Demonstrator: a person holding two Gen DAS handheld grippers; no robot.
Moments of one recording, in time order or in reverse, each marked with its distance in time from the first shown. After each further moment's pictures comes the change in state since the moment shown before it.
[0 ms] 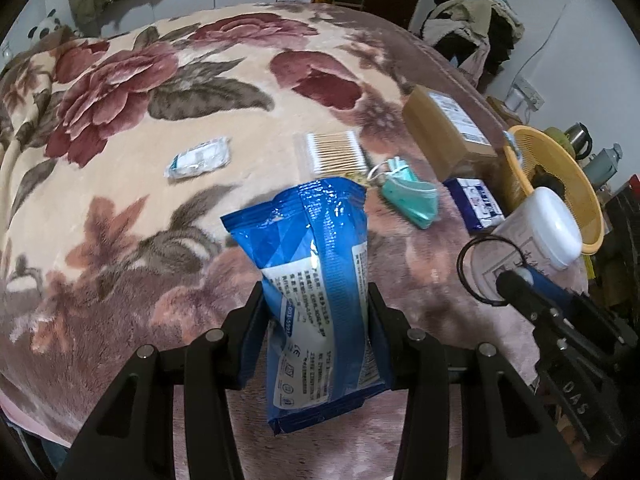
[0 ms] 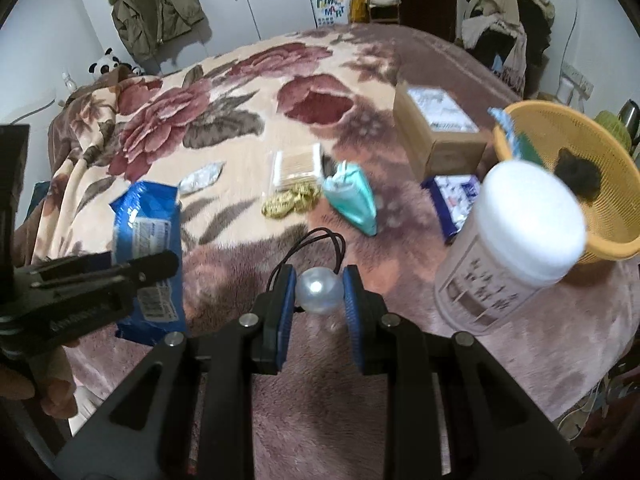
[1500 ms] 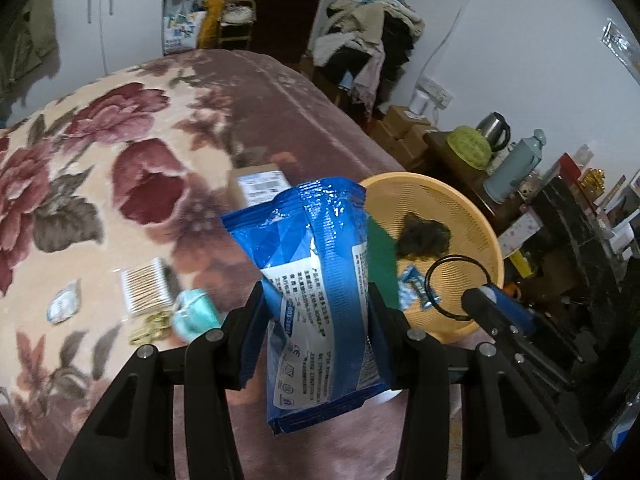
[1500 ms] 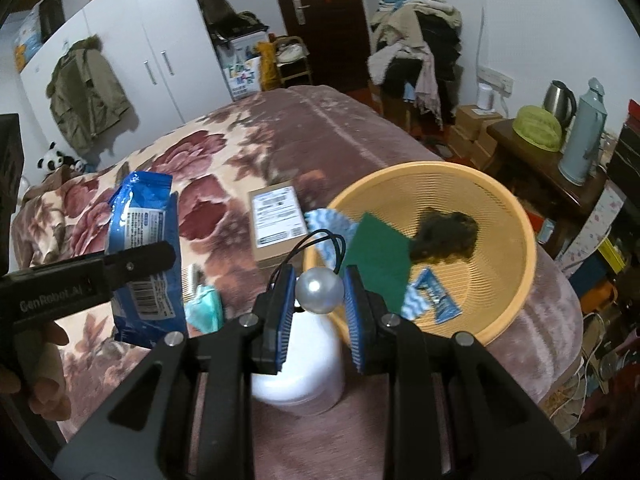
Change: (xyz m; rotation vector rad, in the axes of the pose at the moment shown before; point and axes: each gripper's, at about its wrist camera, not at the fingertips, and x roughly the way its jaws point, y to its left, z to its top) left arm -0.007 -0.227 0.124 0.200 -0.062 -0.240; right arm -0.069 -0.178 0.071 0.204 -0.181 -0.137
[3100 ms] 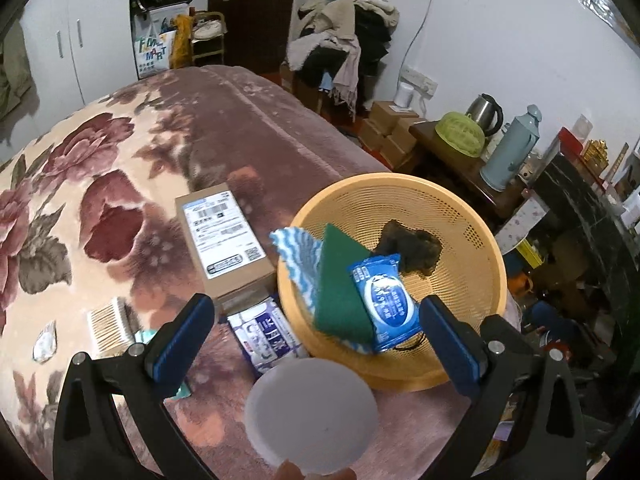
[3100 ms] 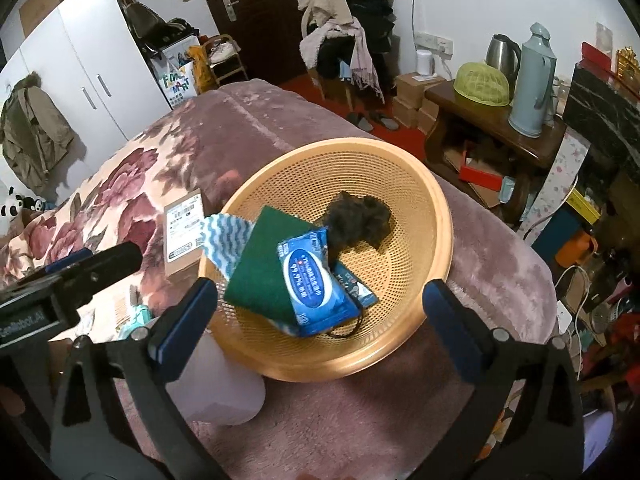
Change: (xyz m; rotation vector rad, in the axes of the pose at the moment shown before) left arm 0.051 -0.060 0.015 0.099 -0.031 0.038; right arm 0.009 -0.092 0.006 0.160 0.050 -0.107
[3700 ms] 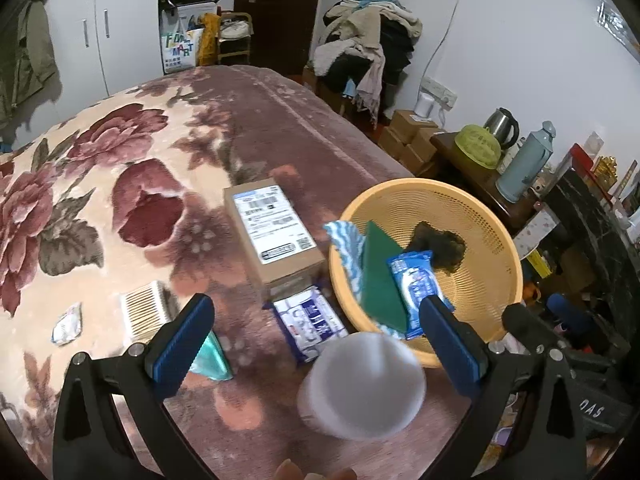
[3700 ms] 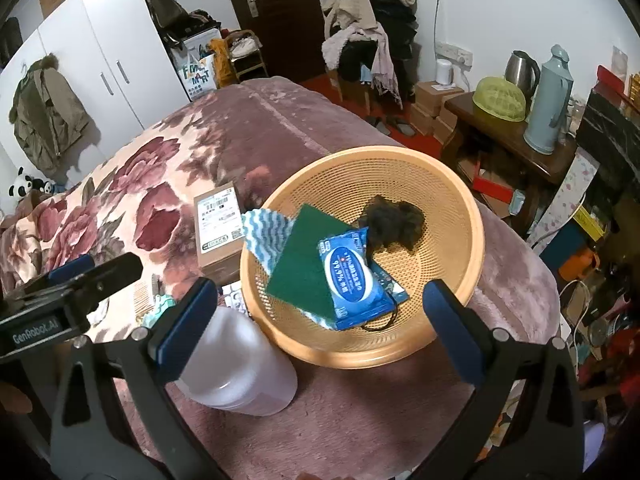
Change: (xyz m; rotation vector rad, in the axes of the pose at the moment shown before) left arm -0.033 0.048 -0.016 -0.047 -0.021 0.047; right arm -0.014 0.043 -0.002 -0.063 0.004 0.018
